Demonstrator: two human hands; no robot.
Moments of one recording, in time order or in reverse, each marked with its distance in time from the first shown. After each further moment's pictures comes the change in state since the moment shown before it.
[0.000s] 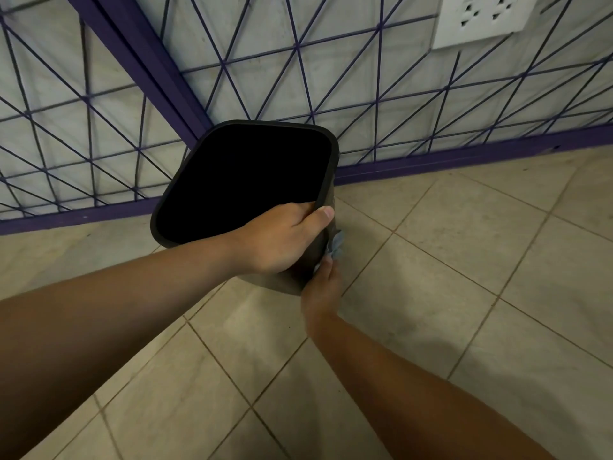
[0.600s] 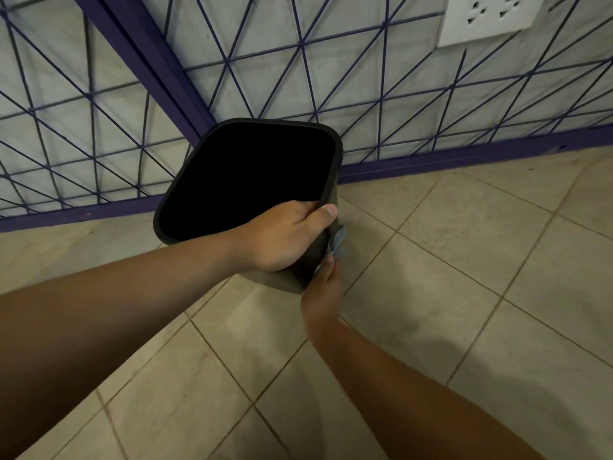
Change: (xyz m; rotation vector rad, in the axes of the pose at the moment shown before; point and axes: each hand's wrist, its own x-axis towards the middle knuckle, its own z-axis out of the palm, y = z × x) left_hand 0.000 0.001 -0.002 -0.013 0.008 0.016; right_hand -0.010 -0.003 -0.002 -0.099 -0.034 -0.022
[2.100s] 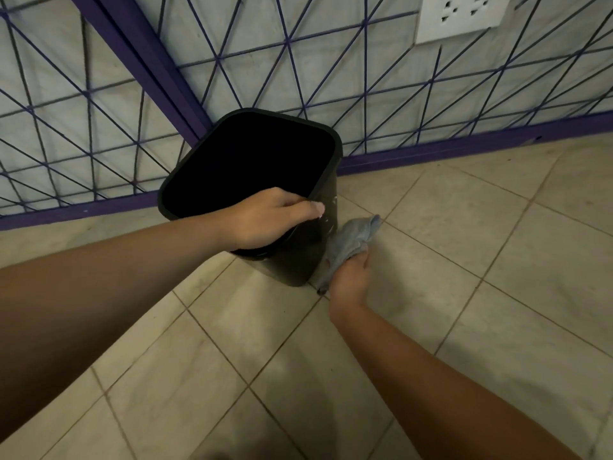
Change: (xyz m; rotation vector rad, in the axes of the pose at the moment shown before) left_hand -0.007 0.000 -0.006 -0.053 -0.077 -0.111; right_hand -0.008 -0.037 -0.046 0.413 0.141 0.248
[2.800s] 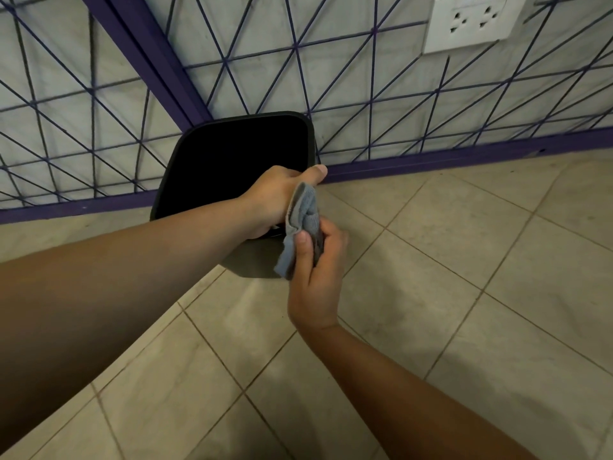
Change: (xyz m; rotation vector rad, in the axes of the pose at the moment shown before) left_hand 0.035 0.010 0.001 -0.375 0.269 -0.092; right_hand -0.030 0.020 0.013 -0.389 -0.355 -0.962
